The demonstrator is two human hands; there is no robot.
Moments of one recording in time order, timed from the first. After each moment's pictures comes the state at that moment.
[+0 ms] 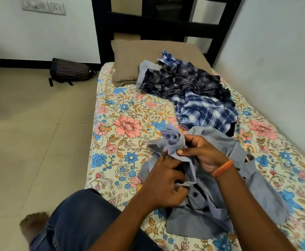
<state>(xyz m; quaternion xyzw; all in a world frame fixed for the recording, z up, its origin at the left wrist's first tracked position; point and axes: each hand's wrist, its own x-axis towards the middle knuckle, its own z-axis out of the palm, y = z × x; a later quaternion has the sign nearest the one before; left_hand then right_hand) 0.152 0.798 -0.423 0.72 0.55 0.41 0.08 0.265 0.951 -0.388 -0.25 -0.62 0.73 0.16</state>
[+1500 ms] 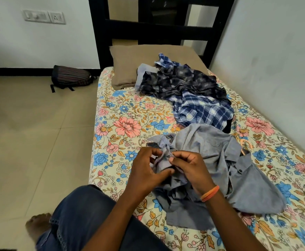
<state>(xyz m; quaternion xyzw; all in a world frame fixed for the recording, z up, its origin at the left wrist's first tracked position) 0.132 0.768 -0.421 0.50 0.68 0.52 0.16 0.269 0.863 -0.401 -0.36 -0.64 0.60 0.32</state>
